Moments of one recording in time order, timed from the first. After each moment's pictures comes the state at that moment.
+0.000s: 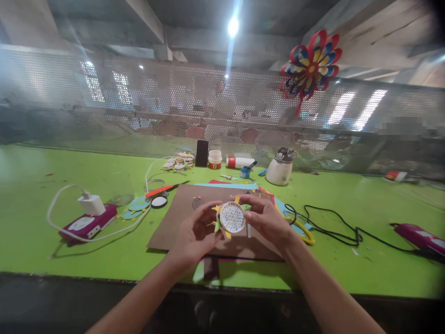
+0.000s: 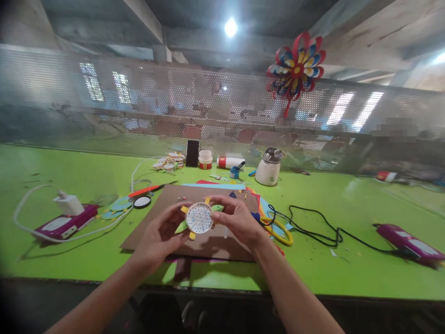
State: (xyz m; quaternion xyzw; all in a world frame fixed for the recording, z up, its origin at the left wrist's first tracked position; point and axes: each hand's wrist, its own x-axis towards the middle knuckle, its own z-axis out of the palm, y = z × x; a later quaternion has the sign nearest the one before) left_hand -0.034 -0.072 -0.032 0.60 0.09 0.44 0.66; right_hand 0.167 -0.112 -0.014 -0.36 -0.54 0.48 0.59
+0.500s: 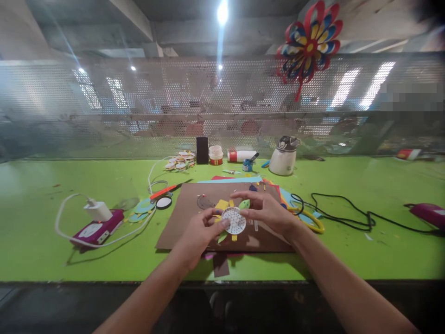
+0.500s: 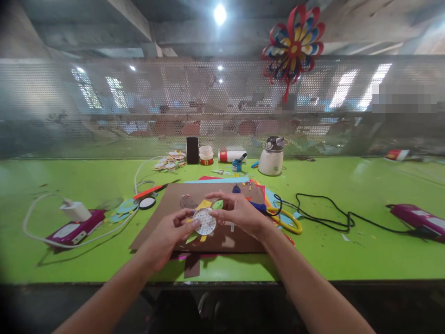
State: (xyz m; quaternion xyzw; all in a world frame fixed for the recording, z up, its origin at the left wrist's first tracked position) left_hand -0.030 -0.068 -0.019 0.53 0.31 0.31 0.73; right_hand 0.172 -0.108 -0.013 -0.45 -0.62 0.41 0.50
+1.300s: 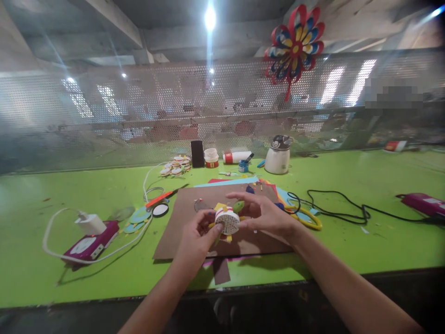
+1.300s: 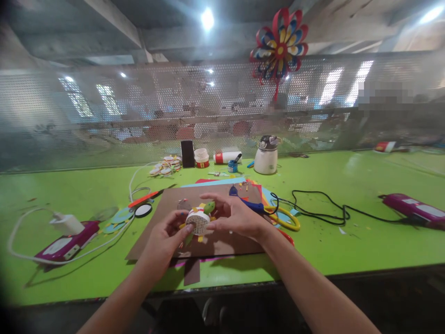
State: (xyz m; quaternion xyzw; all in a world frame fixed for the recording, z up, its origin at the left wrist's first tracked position) left_hand -0.031 -0.067 -0.025 0.62 0.28 0.40 0.62; right_hand 0.168 -0.113 -0.014 -0.38 -0.61 0.48 0.51
